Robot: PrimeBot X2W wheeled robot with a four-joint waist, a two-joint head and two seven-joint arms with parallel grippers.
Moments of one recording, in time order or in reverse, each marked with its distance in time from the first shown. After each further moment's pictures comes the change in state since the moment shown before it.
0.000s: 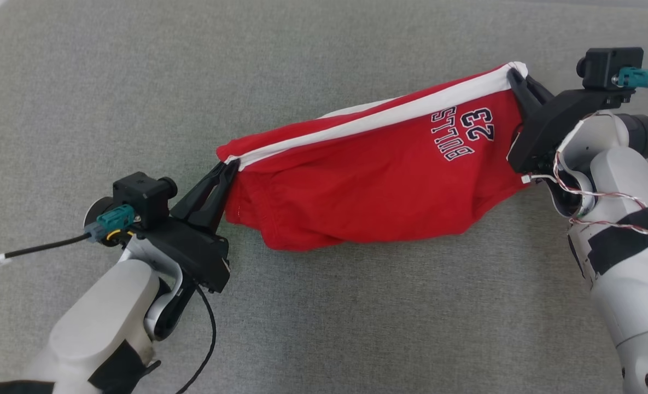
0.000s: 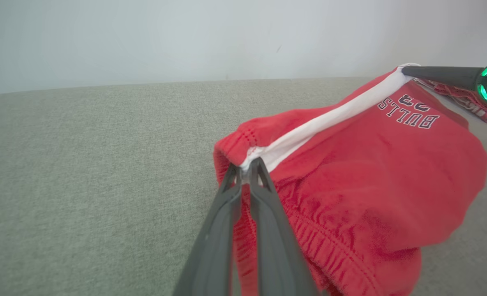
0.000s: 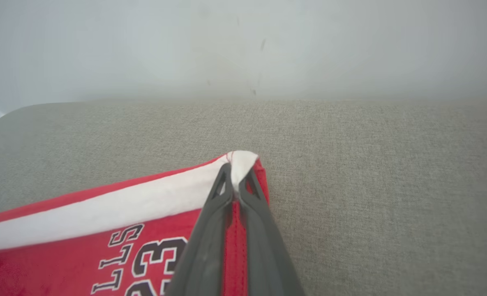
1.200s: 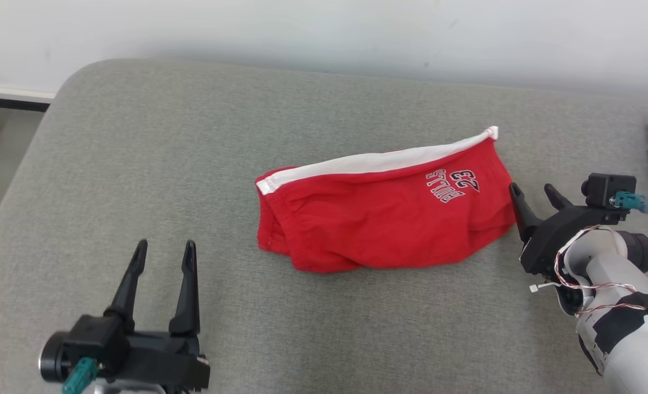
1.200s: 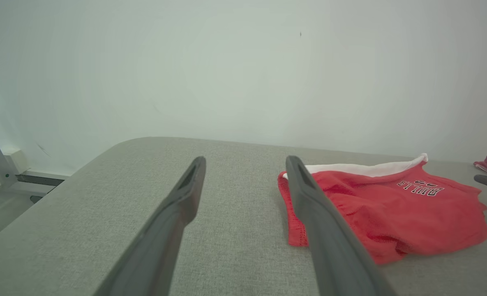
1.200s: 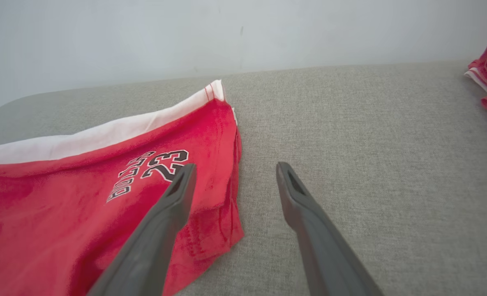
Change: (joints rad) left arm 0.573 -0.142 0.480 -0.432 0.391 0.179 -0.018; right arm 0.164 -0.068 0.198 0.256 0.233 0.000 -0.270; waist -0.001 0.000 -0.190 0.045
